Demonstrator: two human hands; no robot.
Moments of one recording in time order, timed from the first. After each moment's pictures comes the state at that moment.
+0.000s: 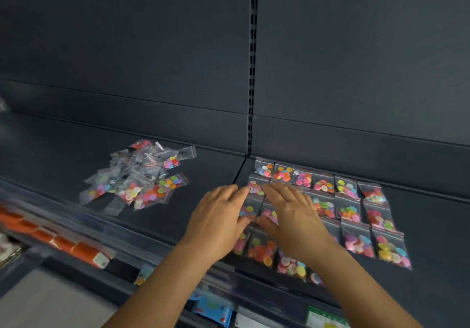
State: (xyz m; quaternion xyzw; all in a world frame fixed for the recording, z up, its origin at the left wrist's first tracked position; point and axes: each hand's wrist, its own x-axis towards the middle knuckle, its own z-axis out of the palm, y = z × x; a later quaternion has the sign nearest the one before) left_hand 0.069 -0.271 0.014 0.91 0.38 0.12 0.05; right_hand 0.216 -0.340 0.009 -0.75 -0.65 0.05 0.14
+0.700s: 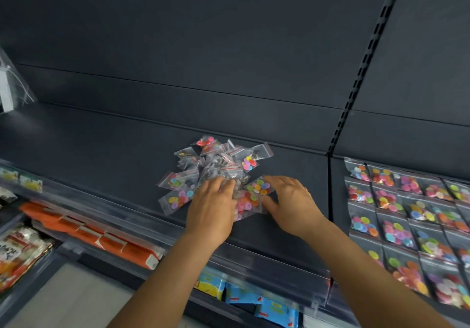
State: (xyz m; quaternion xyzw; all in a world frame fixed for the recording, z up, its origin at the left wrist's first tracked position) left_hand -0.104 -0.113 -0.023 0.88 0.46 0.13 0.06; right_hand 0.058 -0.173 -0.018 -0.77 -0.60 0.13 0.17
